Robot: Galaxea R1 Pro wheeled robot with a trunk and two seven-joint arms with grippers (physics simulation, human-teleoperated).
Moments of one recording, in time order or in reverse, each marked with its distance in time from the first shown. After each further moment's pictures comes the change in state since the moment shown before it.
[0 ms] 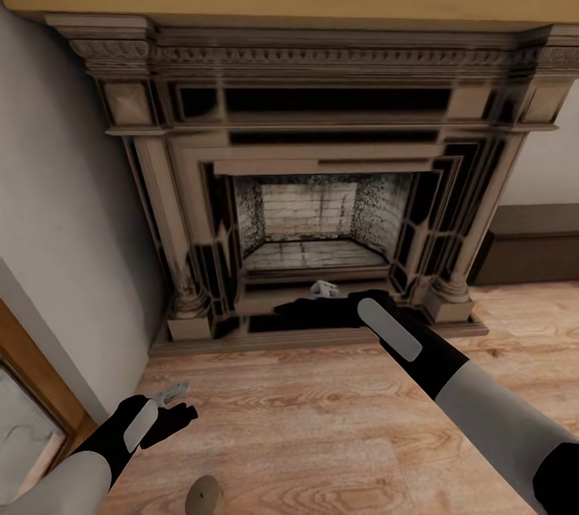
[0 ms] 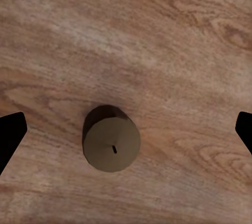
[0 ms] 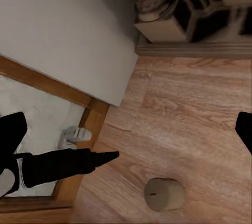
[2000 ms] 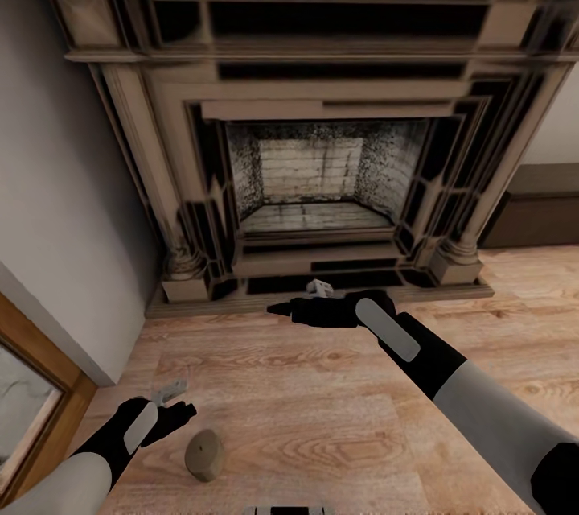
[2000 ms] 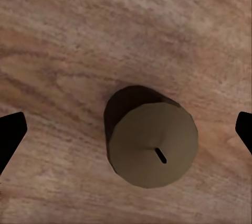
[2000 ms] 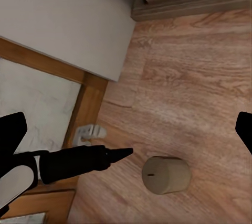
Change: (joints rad) left arm 0.001 -0.002 0.000 0.014 -0.003 -0.066 0.000; right arm 0.000 0.008 0.003 -0.002 0.003 -0.004 0.051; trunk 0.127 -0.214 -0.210
